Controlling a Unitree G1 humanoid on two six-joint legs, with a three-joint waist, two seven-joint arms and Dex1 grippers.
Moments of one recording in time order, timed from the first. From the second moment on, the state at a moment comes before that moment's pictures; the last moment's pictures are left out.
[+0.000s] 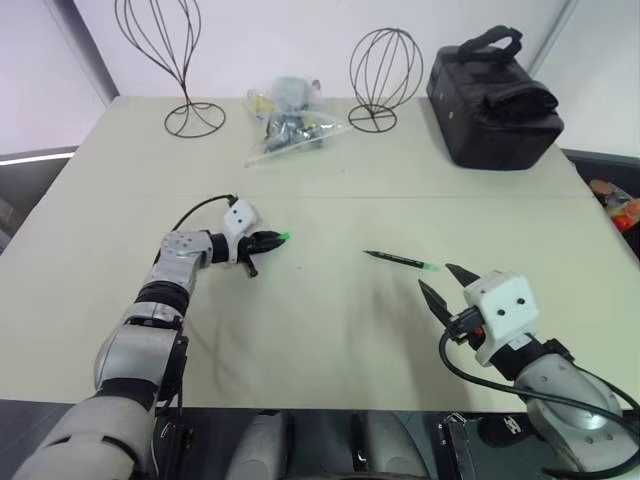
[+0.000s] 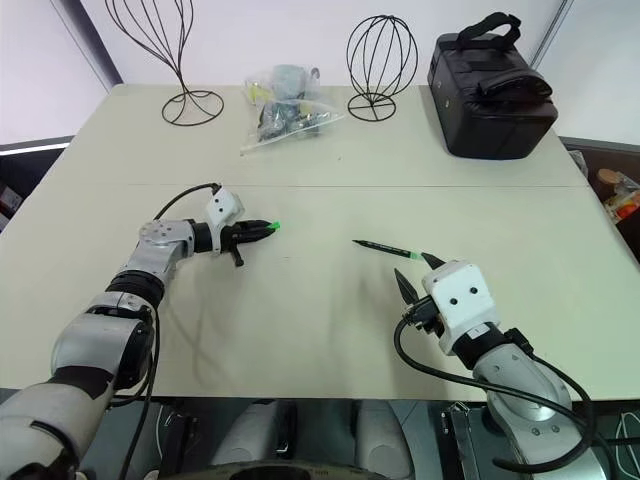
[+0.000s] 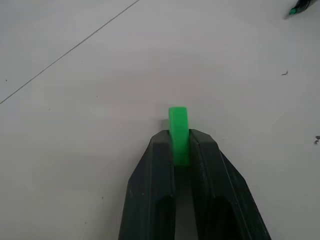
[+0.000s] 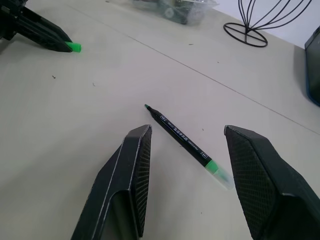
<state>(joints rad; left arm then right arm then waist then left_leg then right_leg) -0.88 0.40 -0.06 1.14 -0.02 -0.28 -1.06 0.30 -0.48 -0.12 -0.98 0.16 0.65 0.31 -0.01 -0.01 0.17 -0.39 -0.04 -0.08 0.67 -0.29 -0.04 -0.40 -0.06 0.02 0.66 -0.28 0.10</state>
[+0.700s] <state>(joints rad) -0.86 0.39 -0.06 0.88 -0.08 -0.44 -1.29 0.07 -0.75 -0.23 -0.53 0.27 0.45 0.71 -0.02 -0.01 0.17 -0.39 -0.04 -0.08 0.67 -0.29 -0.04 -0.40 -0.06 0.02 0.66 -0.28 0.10</state>
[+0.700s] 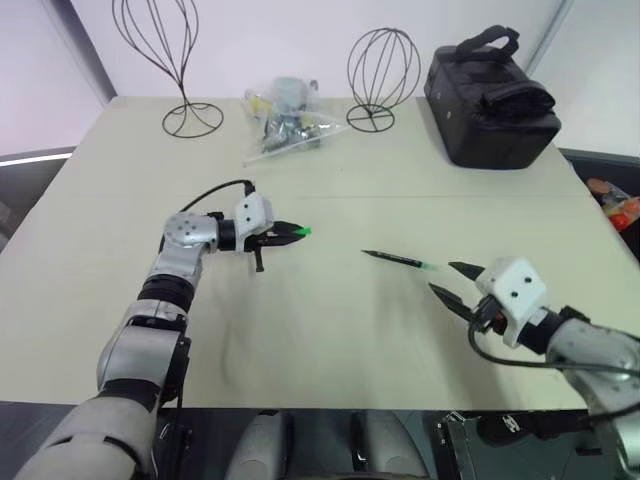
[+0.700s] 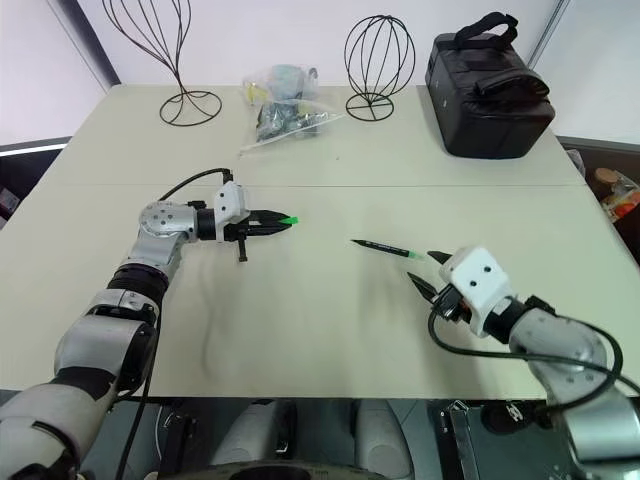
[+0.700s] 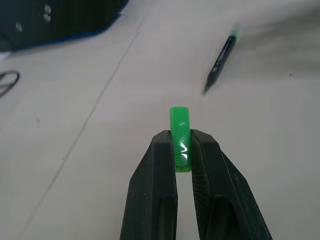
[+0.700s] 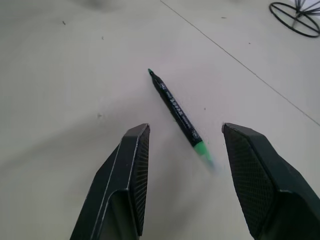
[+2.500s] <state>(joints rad) -0.48 0.55 -0.06 0.20 -0.19 -0.14 -1.10 -0.53 -0.66 0.09 0.54 0.11 -0.07 1.12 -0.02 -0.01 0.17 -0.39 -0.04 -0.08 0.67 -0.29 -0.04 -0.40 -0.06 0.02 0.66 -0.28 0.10</state>
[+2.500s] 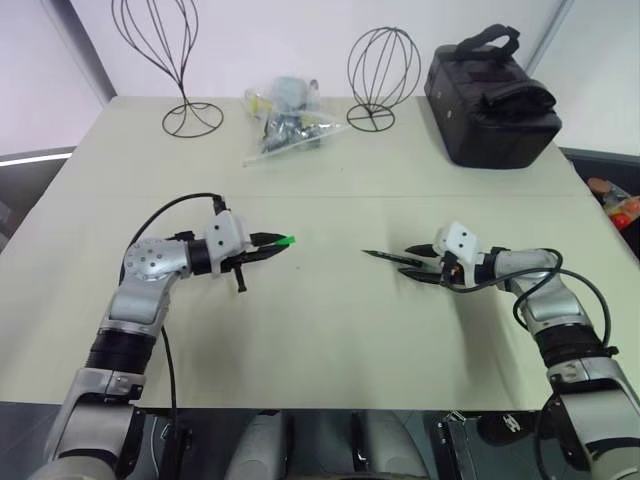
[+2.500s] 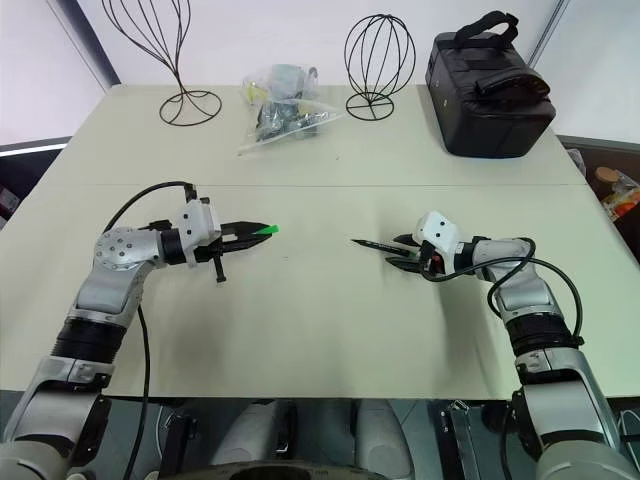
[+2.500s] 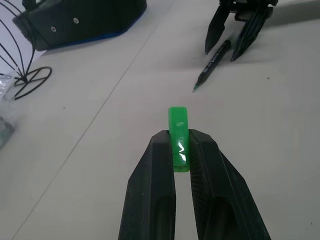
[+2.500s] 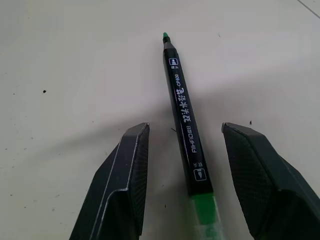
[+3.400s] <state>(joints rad) -0.63 0.50 -0.11 0.45 -0.16 -0.42 -1.15 -0.30 -0.83 0.08 0.08 0.01 -0.05 1.06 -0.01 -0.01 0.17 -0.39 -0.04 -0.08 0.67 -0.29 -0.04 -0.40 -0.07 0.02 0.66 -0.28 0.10</state>
